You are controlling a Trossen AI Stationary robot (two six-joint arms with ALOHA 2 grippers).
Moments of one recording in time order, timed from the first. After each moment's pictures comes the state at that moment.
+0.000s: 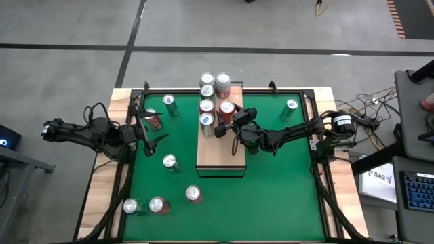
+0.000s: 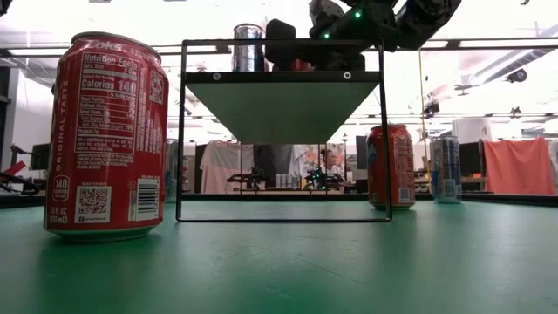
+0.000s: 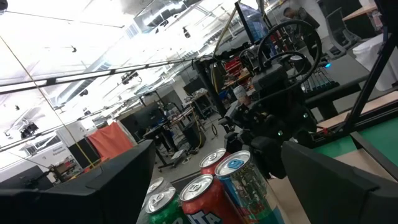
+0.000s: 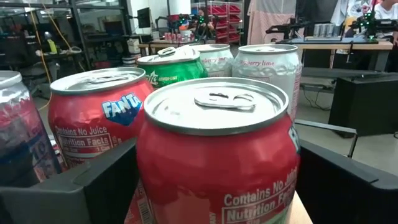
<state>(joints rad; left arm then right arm) -0.20 0.43 0.48 0.19 -0.41 0.64 0.02 1.74 1.01 0.72 1.01 0.12</state>
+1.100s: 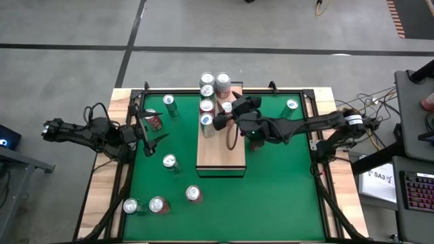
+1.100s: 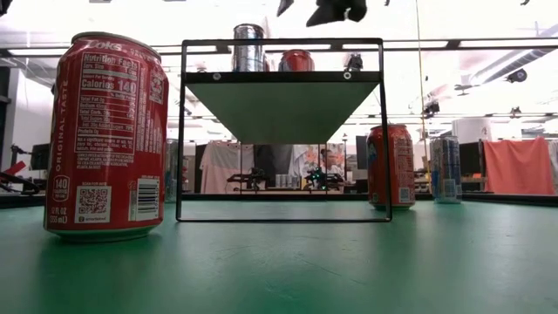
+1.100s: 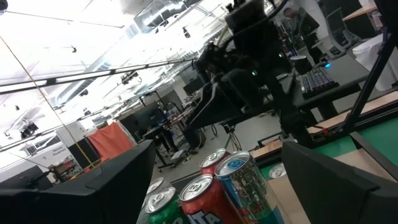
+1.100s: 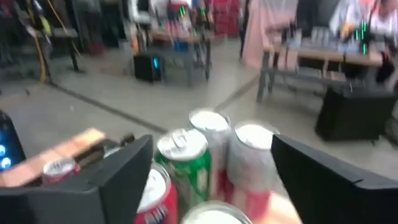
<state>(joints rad) -0.20 0.43 0.48 0.19 -0.41 0.64 0.06 1.62 1.42 -0.03 1.05 0.23</state>
